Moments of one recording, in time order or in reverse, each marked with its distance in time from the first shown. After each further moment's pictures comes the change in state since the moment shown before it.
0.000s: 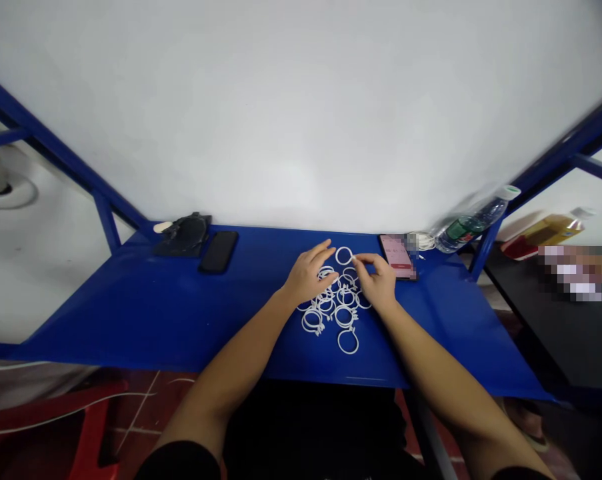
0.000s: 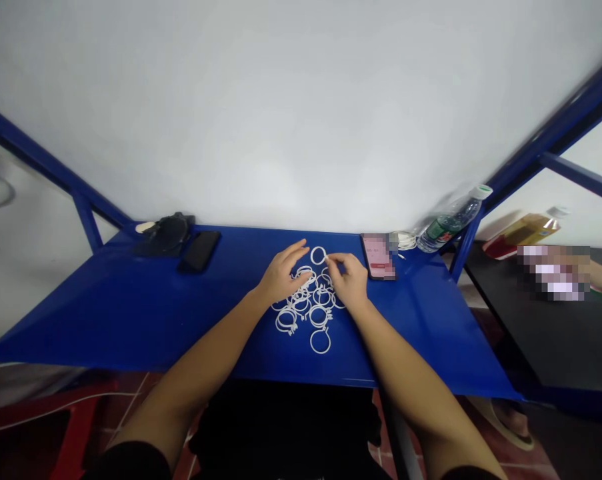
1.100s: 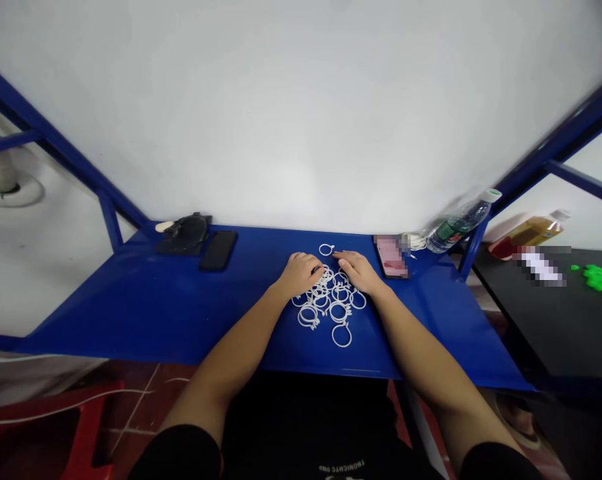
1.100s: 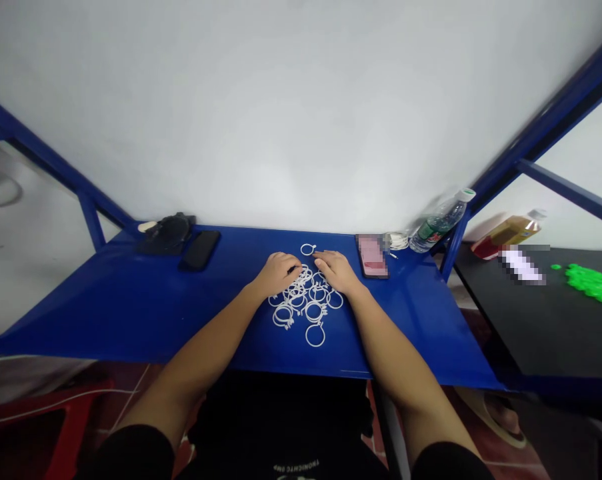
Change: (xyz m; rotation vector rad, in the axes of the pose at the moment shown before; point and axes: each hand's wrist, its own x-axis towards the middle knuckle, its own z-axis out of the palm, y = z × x) left_hand -0.004 -0.017 0.007 0.147 -0.250 -0.137; right_hand 0.018 0.051 0.013 -0.063 -0.542 -0.135
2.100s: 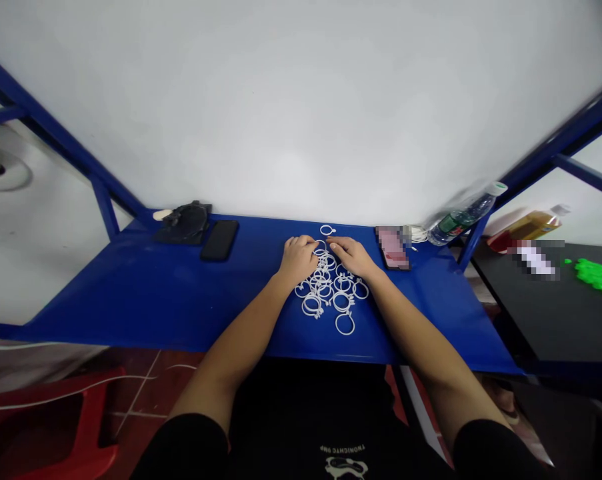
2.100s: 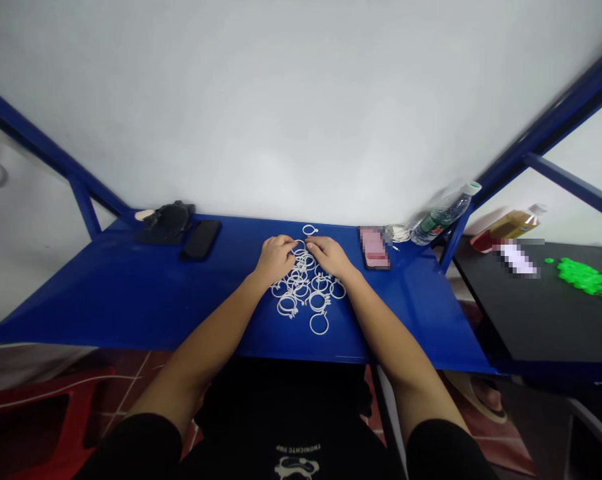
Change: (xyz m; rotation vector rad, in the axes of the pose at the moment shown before) left_hand 0.002 -0.003 -0.007 0.141 0.099 -0.168; right_hand 0.029 -0.030 0.004 0.057 -0.015 0.049
